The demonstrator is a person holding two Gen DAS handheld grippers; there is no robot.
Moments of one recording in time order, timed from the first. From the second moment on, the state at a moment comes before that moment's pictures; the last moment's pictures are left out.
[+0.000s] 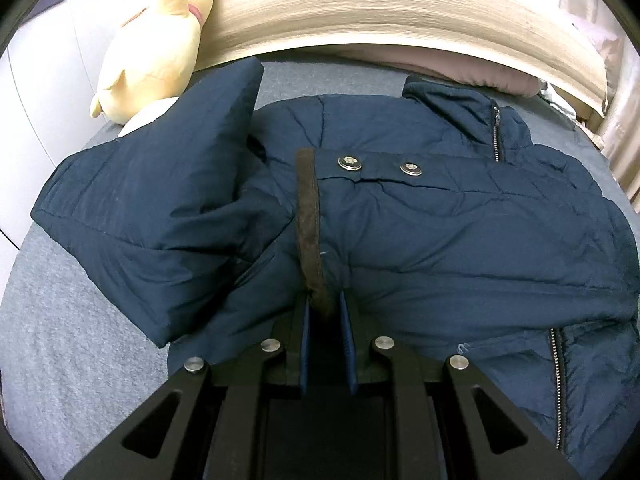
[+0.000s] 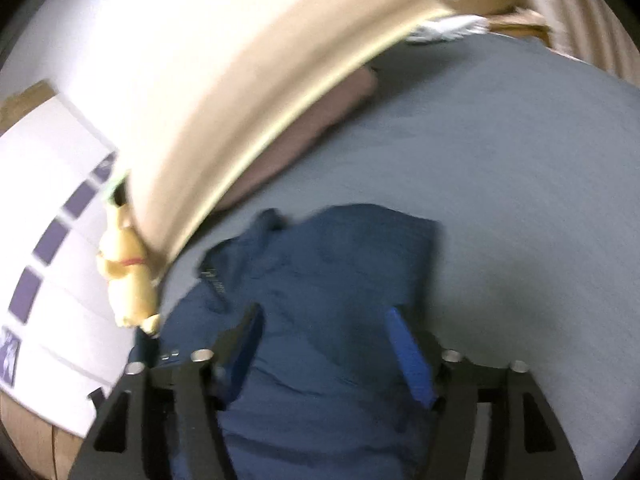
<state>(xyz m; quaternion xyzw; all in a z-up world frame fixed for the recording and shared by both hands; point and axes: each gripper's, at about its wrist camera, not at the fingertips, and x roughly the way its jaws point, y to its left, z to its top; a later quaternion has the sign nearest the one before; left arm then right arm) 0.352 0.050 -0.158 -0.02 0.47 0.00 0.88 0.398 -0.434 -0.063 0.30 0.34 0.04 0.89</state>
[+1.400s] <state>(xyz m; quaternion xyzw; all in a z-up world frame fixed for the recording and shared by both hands) 0.394 0.409 -0.168 -0.46 0.37 0.09 0.80 0.259 -0.399 -0.071 0.21 0.33 -0.04 0.92</state>
